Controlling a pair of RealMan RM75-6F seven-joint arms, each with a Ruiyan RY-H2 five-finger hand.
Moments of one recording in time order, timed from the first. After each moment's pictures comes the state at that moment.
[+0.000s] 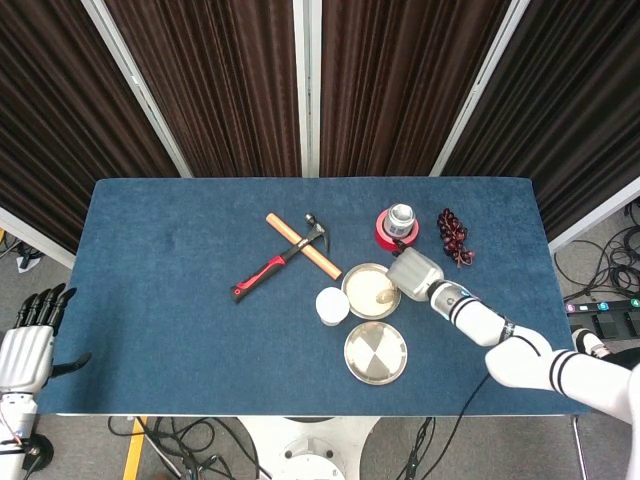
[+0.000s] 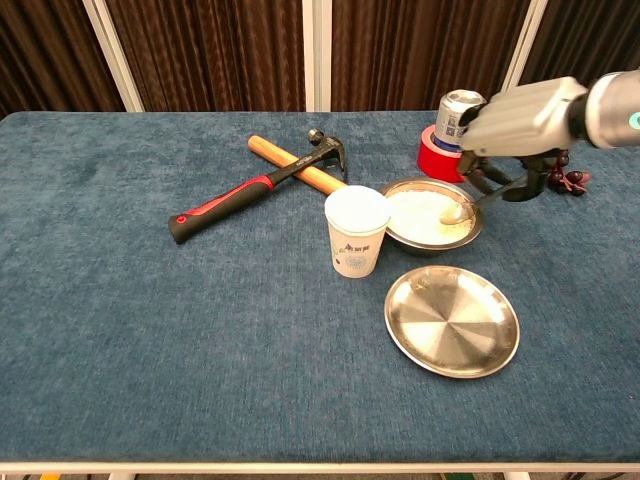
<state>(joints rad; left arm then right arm) -0.08 -1.24 -0.04 -1.46 1.45 1.45 -0.04 1.00 -1.33 0.07 -1.35 -1.19 0.46 -0.59</state>
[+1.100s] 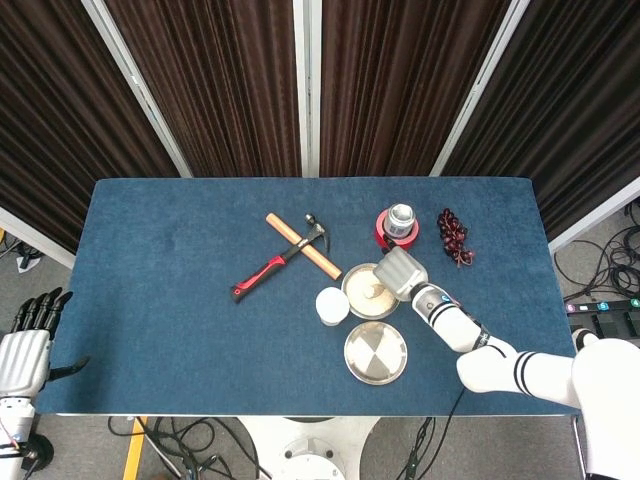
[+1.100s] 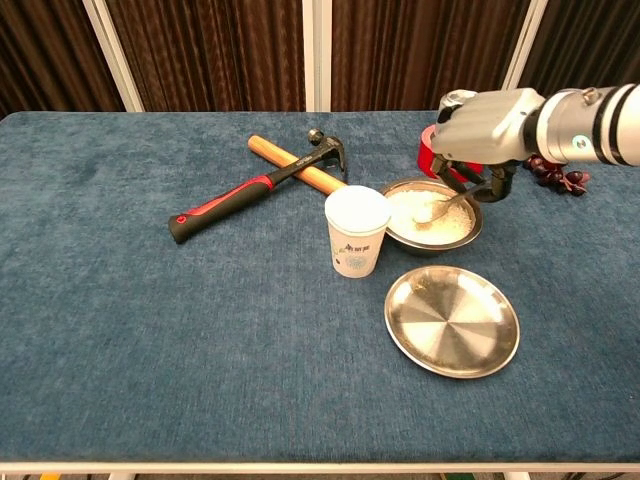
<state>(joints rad) -0.07 -1.27 -0.04 -1.41 1.45 1.46 -0.09 1.10 -1.43 -0.08 -1.37 -0.88 0.69 -0.76</state>
